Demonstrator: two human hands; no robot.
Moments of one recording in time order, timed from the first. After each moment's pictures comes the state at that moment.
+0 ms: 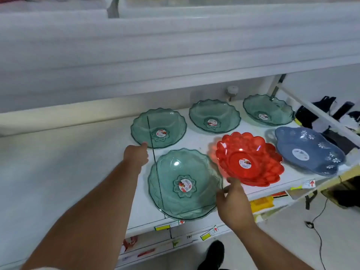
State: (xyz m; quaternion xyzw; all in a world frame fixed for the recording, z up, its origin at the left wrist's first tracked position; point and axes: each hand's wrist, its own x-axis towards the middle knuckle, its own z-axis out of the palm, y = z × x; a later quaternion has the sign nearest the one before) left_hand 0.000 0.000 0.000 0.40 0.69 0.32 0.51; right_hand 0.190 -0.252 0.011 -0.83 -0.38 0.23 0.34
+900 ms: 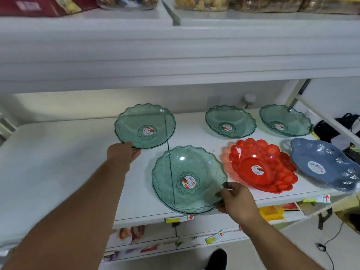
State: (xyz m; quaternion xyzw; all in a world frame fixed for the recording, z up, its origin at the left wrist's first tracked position) left_hand -0.093 -0.020 0.029 0.21 0.63 0.49 0.57; right_hand 0.181 -0.245 0.022 -0.76 -0.33 0.40 0.40
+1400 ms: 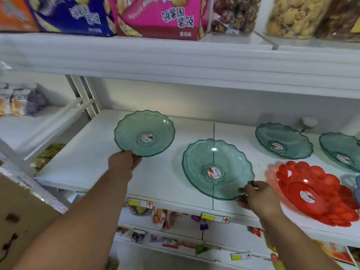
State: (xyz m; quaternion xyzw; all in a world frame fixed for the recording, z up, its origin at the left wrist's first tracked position) left_hand -0.234 -0.123 0.054 0.07 0.61 0.62 0.48; right_hand 0.132 -0.221 0.052 -0.70 -0.35 0.44 0.43
